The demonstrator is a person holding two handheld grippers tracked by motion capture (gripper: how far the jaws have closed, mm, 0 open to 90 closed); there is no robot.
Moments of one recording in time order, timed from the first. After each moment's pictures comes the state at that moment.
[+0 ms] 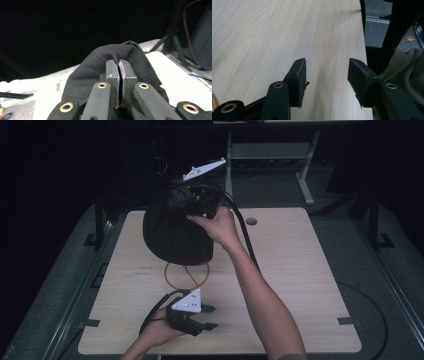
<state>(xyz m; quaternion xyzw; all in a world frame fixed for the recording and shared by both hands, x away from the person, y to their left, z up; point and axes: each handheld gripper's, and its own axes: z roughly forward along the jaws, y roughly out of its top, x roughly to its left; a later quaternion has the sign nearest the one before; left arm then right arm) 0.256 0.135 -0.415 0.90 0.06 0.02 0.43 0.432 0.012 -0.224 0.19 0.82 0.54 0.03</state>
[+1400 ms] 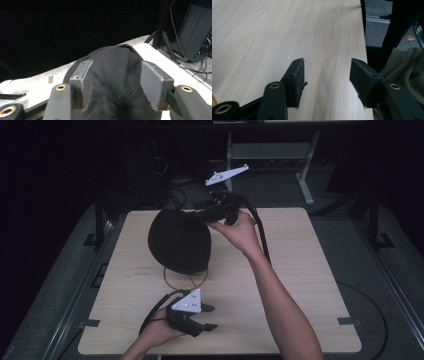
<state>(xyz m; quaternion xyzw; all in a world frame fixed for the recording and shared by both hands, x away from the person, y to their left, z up) 0.256 0.135 -0.416 0.90 0.06 0.02 0.43 0.425 -0.035 -0.238 0.22 0.82 0.53 0.05</state>
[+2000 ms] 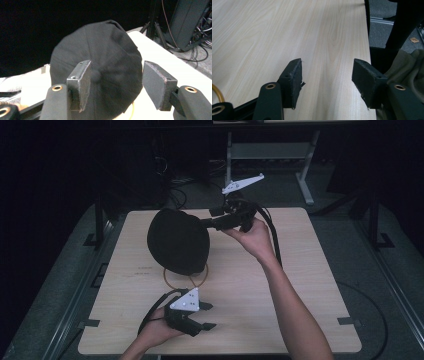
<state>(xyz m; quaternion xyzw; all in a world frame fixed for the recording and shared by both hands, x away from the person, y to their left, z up) 0.257 0.139 -0.416 0.90 0.08 0.03 0.43 0.422 -0.071 -0.259 0.25 0.82 0.51 0.06</state>
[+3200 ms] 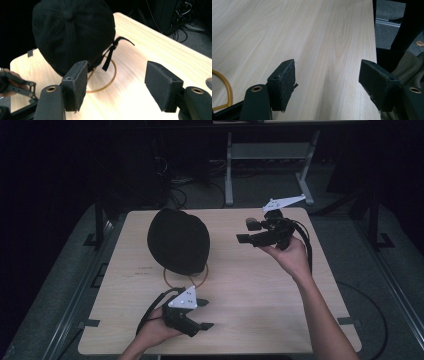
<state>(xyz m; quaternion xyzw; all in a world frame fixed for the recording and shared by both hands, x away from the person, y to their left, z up) 0.260 0.145 -0.417 0.90 0.10 0.04 0.42 0.393 -0.158 -0.293 0.31 0.82 0.48 0.08</state>
